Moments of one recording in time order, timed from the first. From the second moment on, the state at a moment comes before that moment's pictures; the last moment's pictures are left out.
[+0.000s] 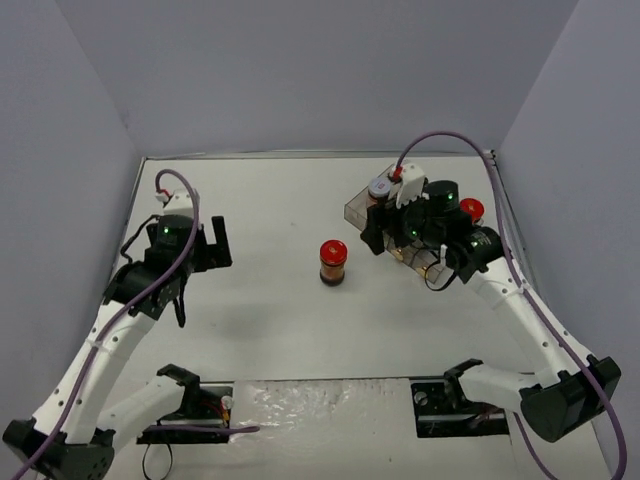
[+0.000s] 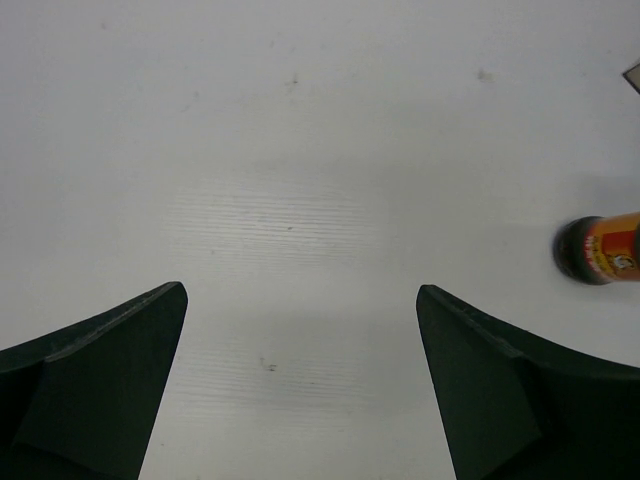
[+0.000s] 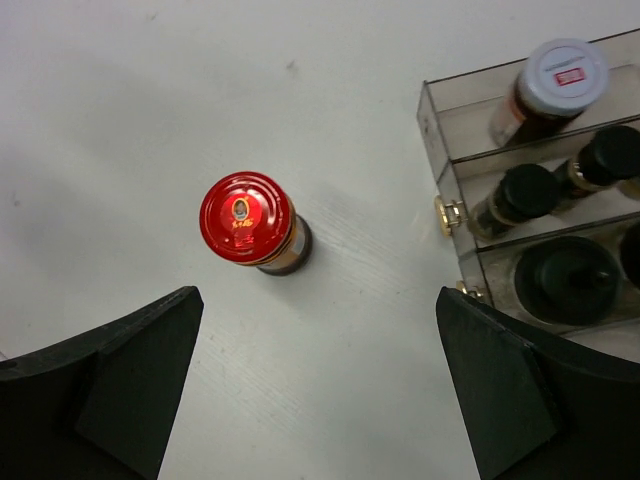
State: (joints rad) left arm -0.39 0.92 1.06 -0.78 -0.30 -0.33; right arm 0.41 1.14 1.14 -0.52 -0.21 0.03
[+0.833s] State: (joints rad) left arm -0.33 0.59 0.84 -0.85 -0.44 -0.31; right arm 0.70 1.63 1.10 -0.30 -0.02 0.00
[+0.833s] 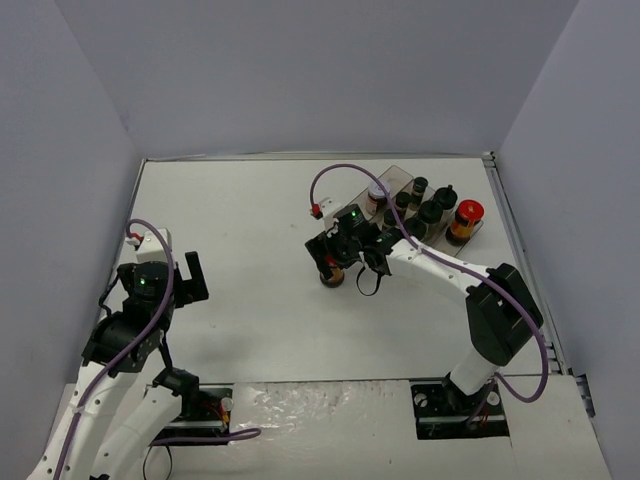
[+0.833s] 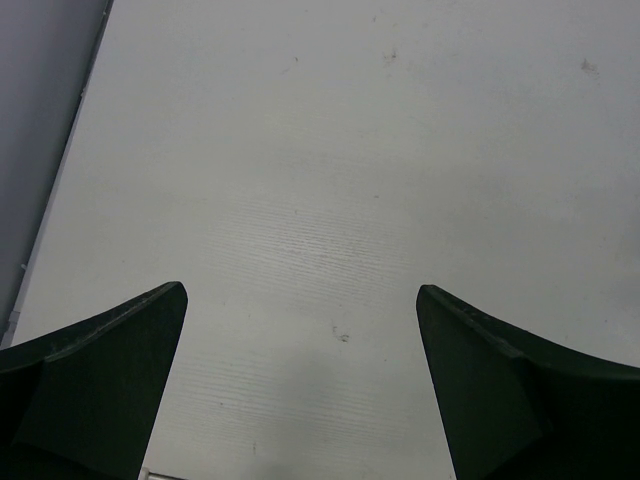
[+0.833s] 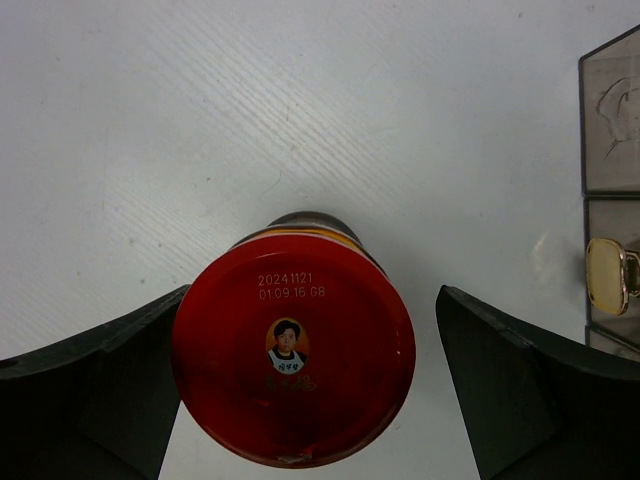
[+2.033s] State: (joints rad) left arm -0.33 0.61 0.84 -0.85 -0.42 -0.30; right arm 0.43 1.19 1.06 -0.49 0.21 0.21
